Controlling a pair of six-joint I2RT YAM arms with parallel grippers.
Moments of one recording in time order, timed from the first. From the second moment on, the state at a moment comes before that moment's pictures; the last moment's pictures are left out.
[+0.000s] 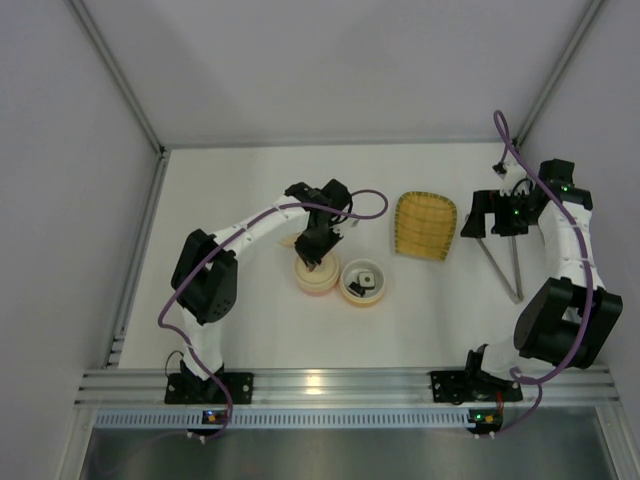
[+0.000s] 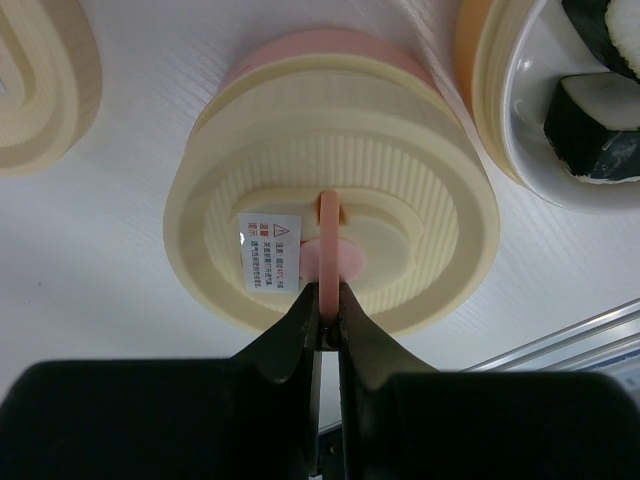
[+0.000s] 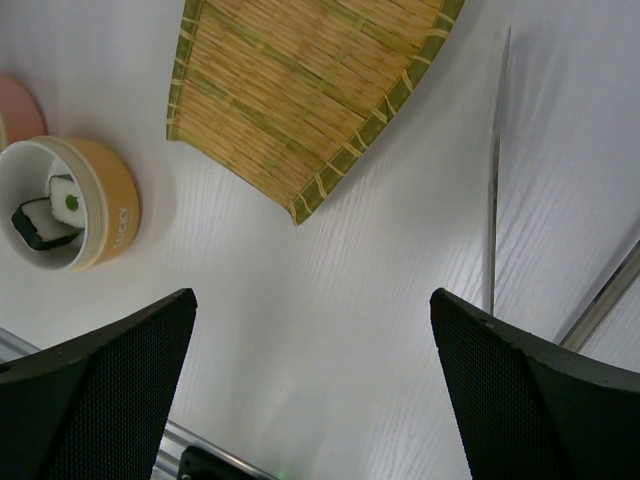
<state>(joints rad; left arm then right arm) -0.73 1.94 1.64 -1.11 0.00 0.04 -0.32 1.46 1.28 -0.96 -0.57 -0.38</state>
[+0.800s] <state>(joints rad) -0.73 1.94 1.64 -1.11 0.01 0.04 -0.32 1.46 1.28 -0.96 -0.57 -0.38</state>
